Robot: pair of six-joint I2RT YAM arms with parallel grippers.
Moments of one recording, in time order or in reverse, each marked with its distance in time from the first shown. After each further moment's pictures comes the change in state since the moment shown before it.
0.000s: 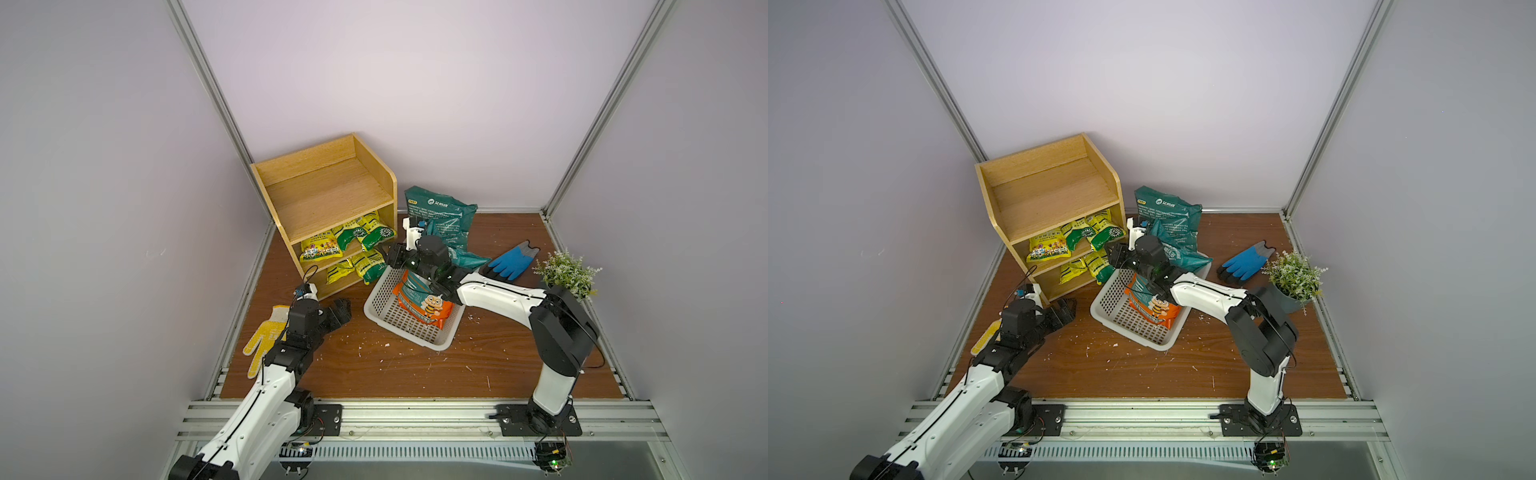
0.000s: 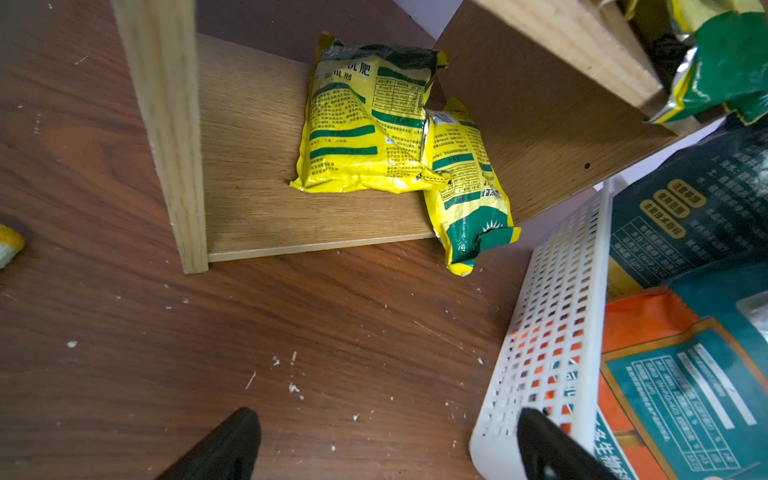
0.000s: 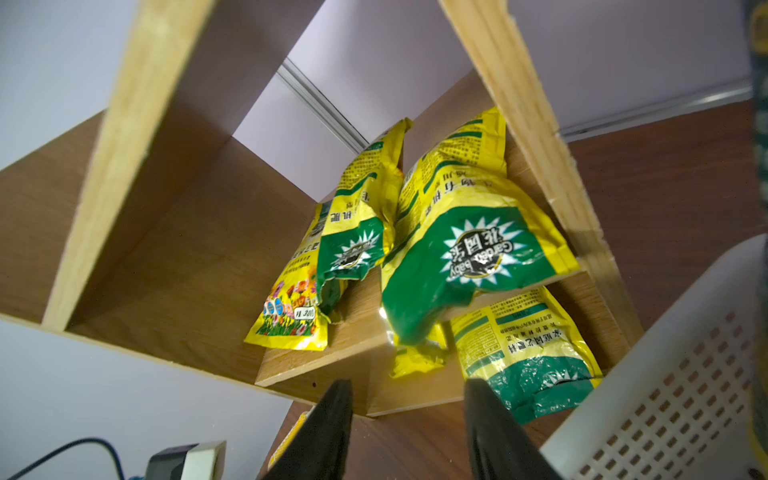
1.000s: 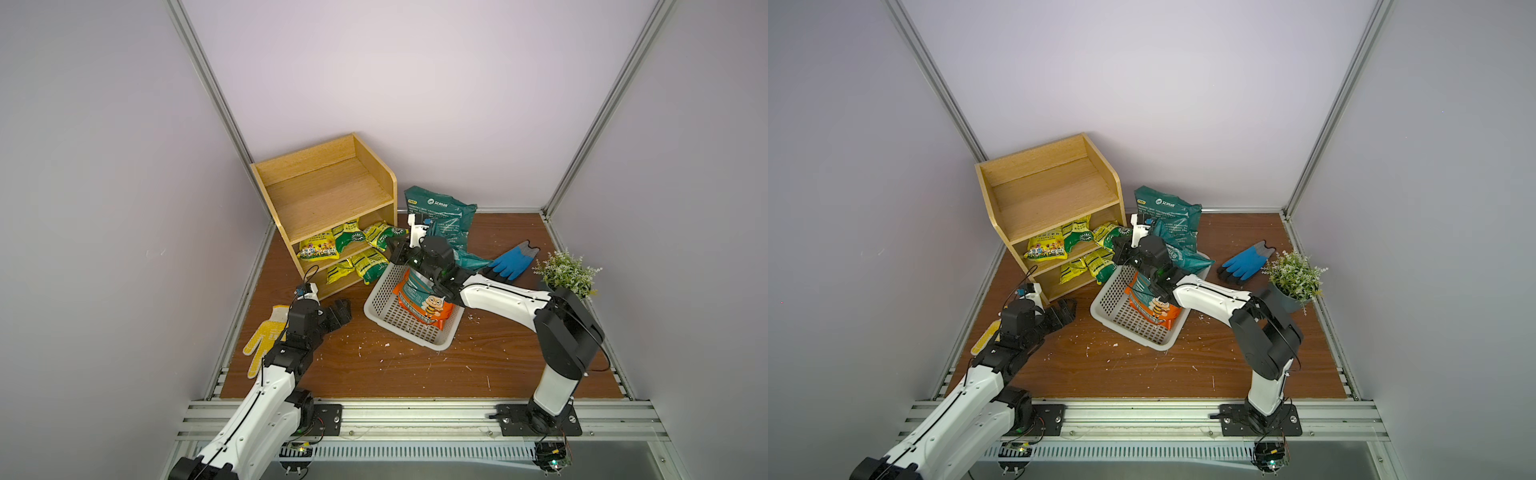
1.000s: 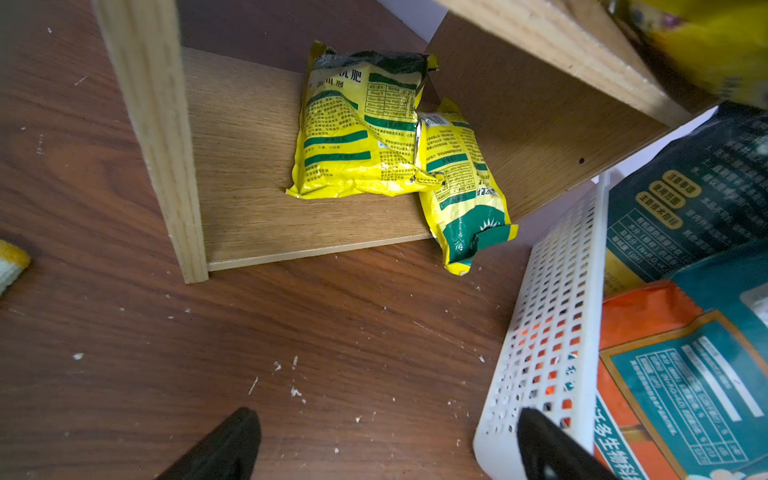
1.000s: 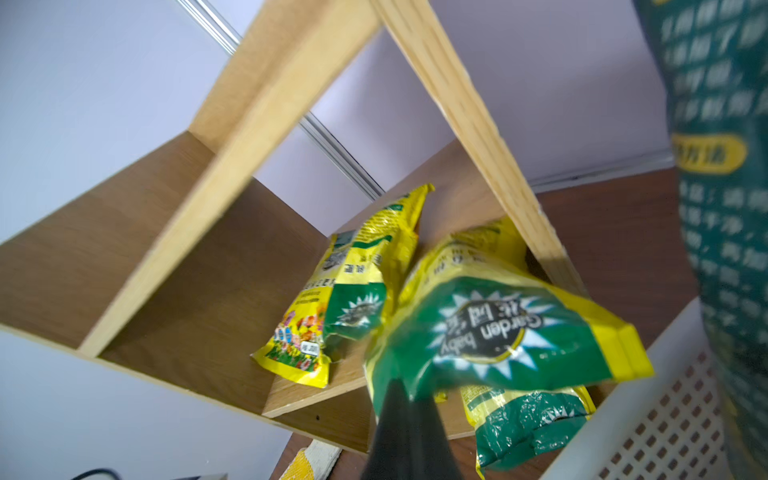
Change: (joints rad) left arm 0.000 -0.008 -0.002 0.000 -0.008 0.031; right arm -0.005 -0.102 -0.058 0.062 0.065 -0.090
